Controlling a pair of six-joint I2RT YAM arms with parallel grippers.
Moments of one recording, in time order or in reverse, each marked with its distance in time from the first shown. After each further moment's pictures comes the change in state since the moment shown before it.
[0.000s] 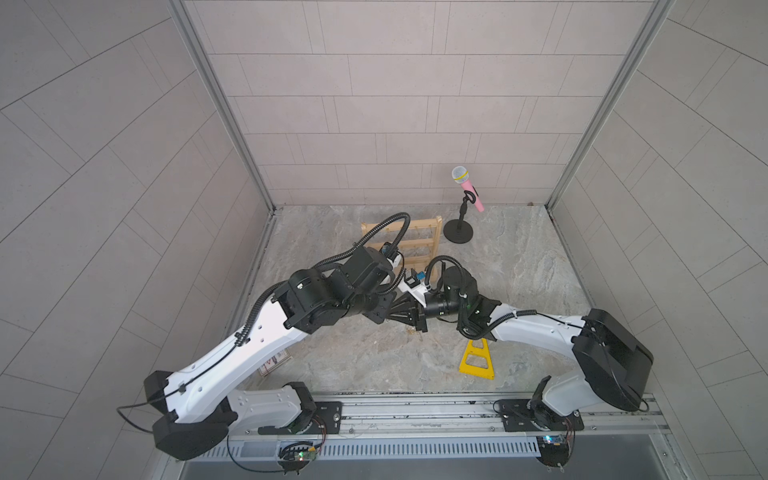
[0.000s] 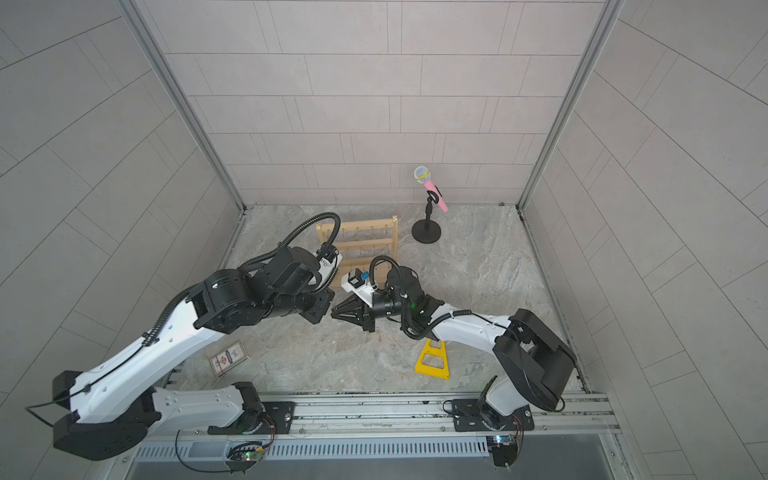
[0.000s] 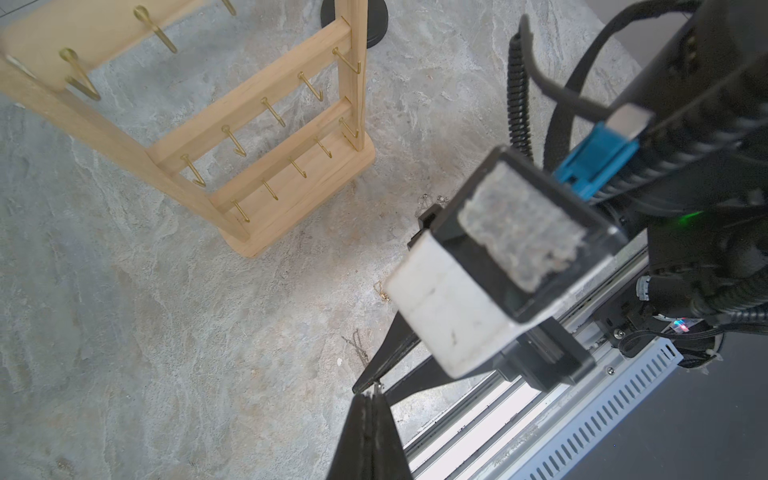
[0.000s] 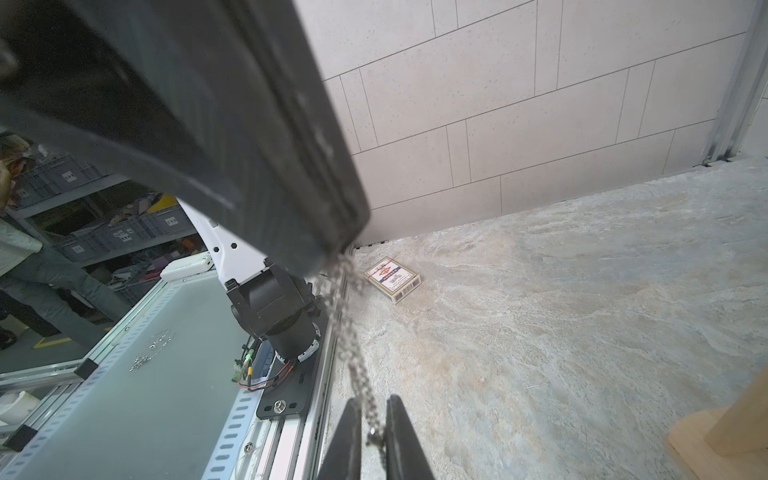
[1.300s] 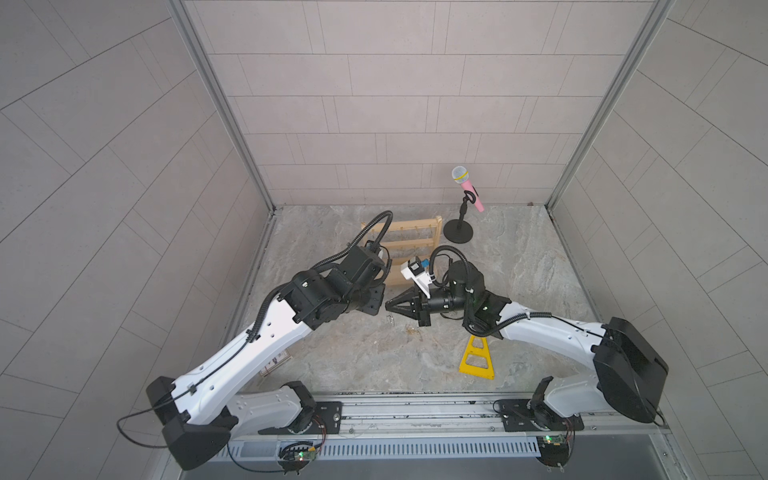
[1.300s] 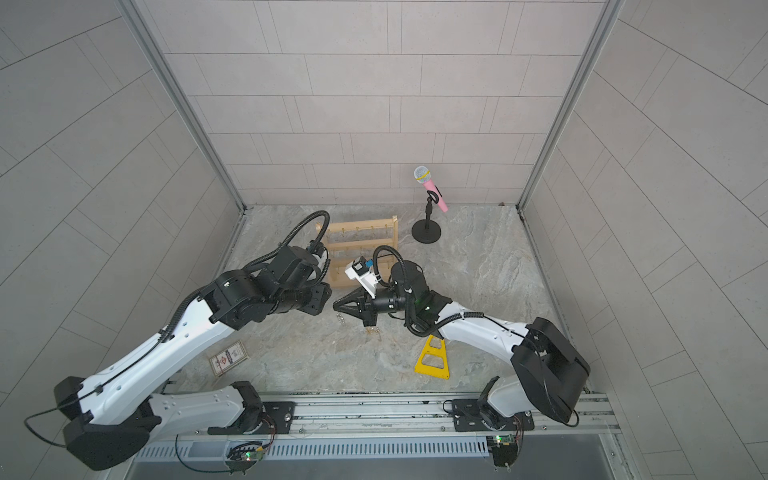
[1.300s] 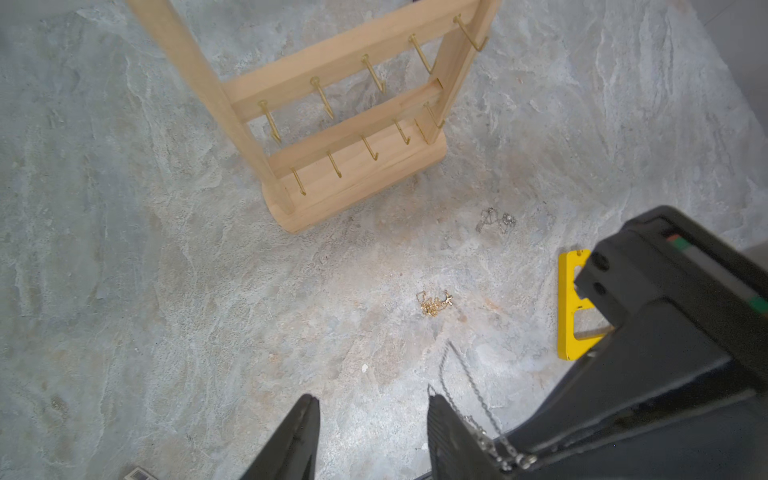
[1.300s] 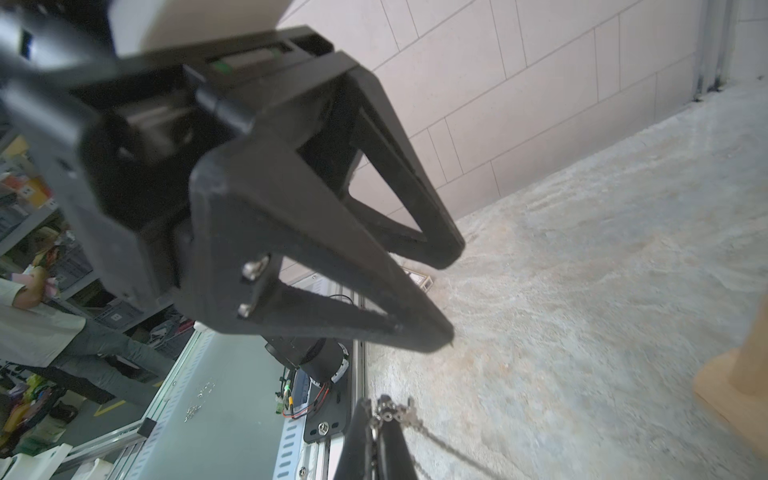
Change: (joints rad) left arm 0.147 -0.050 -0.171 0.098 -0.031 -0.092; right arm -0.018 -0.101 0.068 -0.195 0.044 0.216
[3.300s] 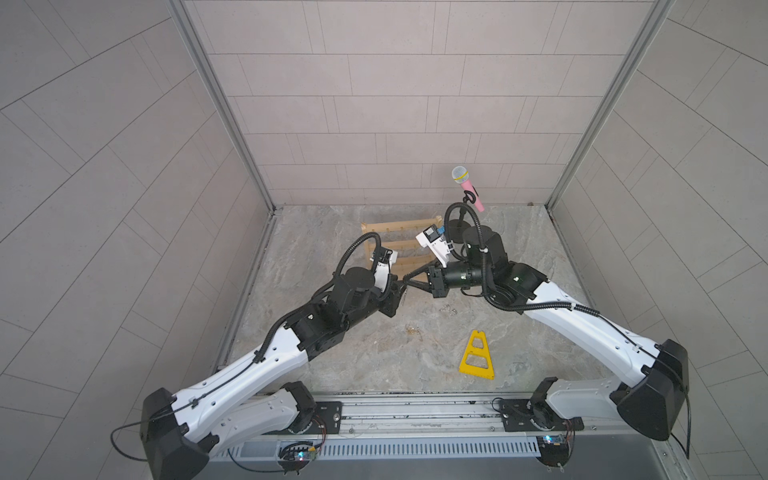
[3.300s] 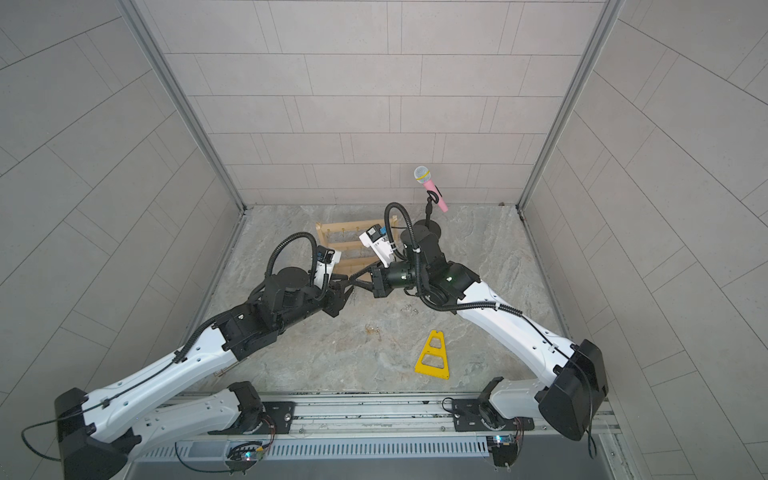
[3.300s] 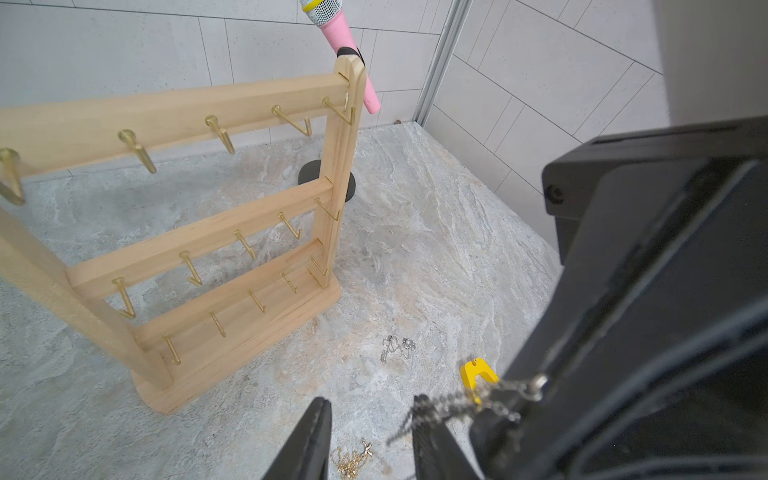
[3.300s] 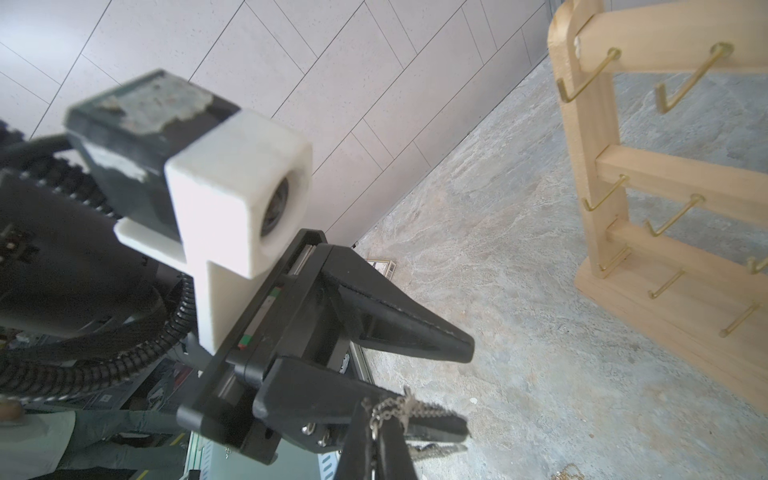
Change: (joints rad) left arm -0.053 -0.141 -0.431 0.817 0.106 0.098; right arm -0.105 -0.090 0.340 -0.655 0.072 0.061
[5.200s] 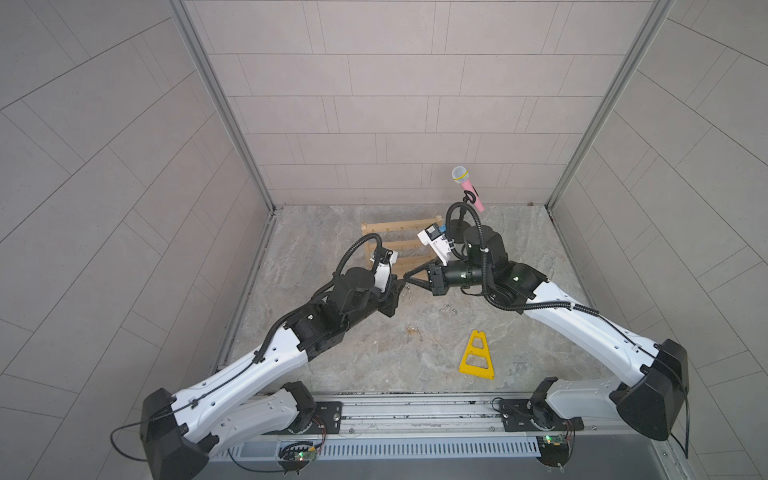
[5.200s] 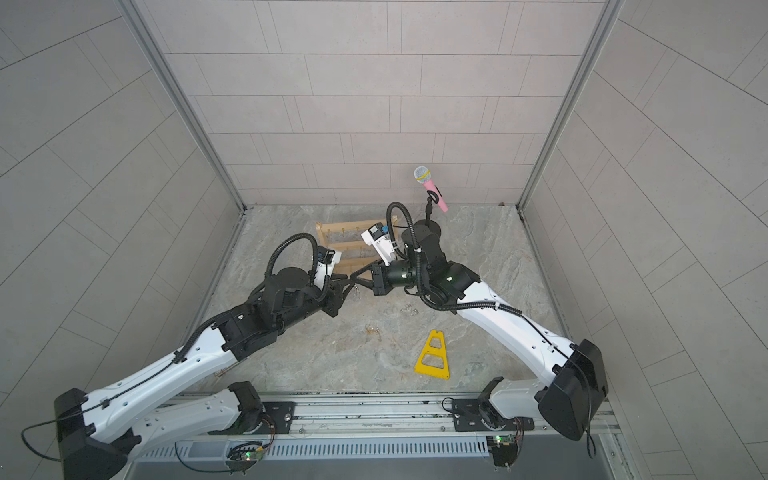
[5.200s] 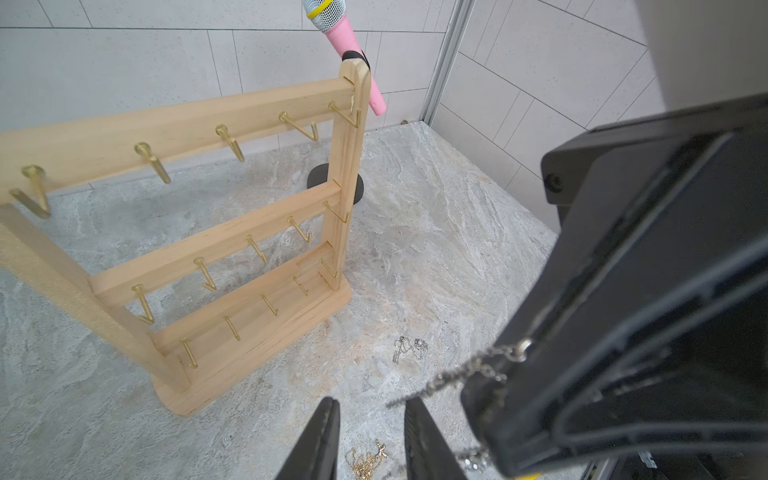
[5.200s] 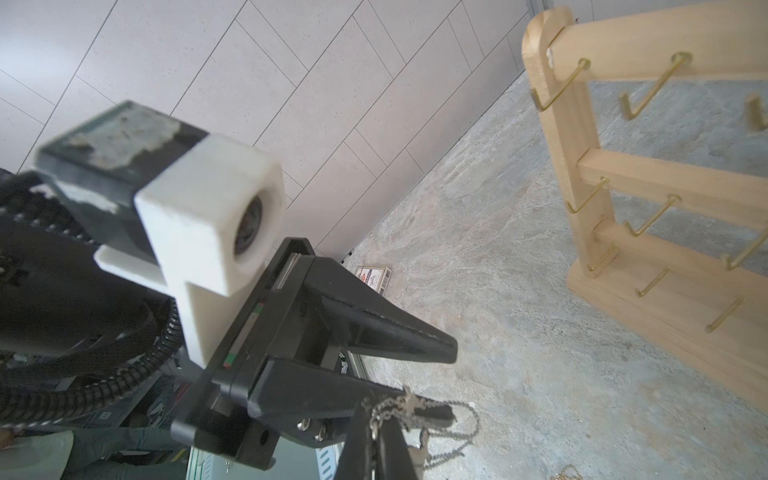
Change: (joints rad) left arm 0.000 -0.005 0.000 -0.010 -0.026 0.037; right arm -0.008 0.001 -0.008 0.027 0.019 0.035
